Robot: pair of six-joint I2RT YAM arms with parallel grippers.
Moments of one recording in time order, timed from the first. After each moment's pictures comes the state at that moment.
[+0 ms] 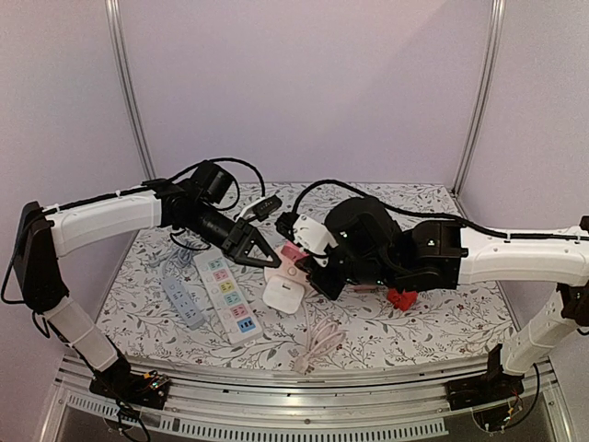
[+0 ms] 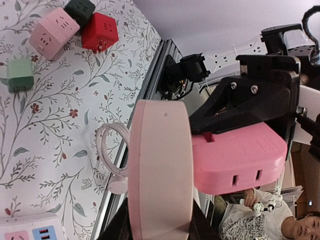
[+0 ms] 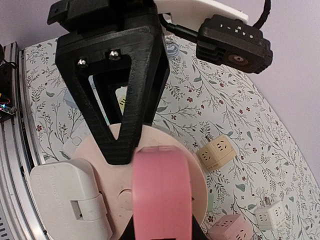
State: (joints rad) left arm -0.65 1.60 1.25 -0.61 1.06 -0.20; right arm 1.25 1.53 1.29 -0.38 0.37 -0.13
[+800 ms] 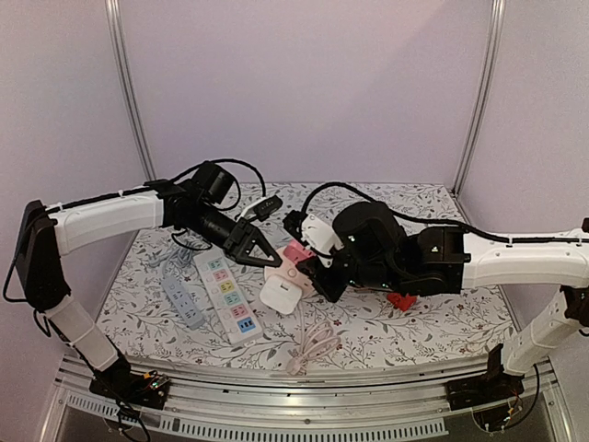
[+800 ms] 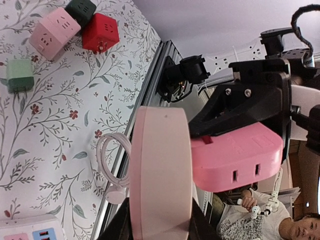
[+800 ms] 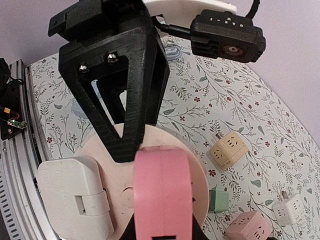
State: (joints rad) left arm -0.64 1.61 1.25 -0.59 1.05 -0.21; right arm 1.23 1.49 1.21 -0.30 0.30 -0.01
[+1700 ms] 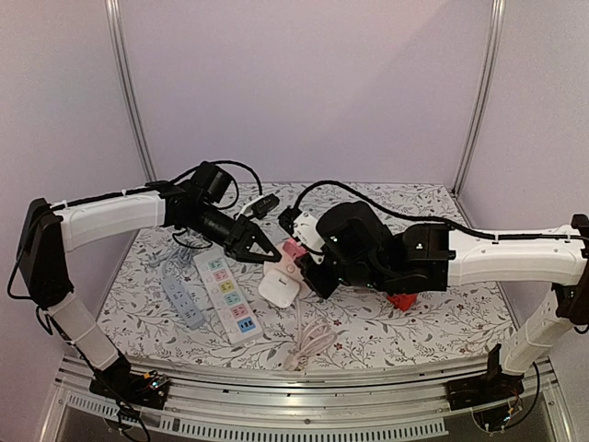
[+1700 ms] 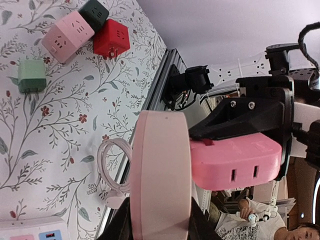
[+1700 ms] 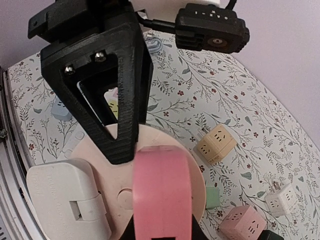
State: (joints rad) left arm -0.60 1.64 1.24 -0.55 1.06 -0.26; right arm 1.24 1.57 1.29 -0.35 0.44 0.02
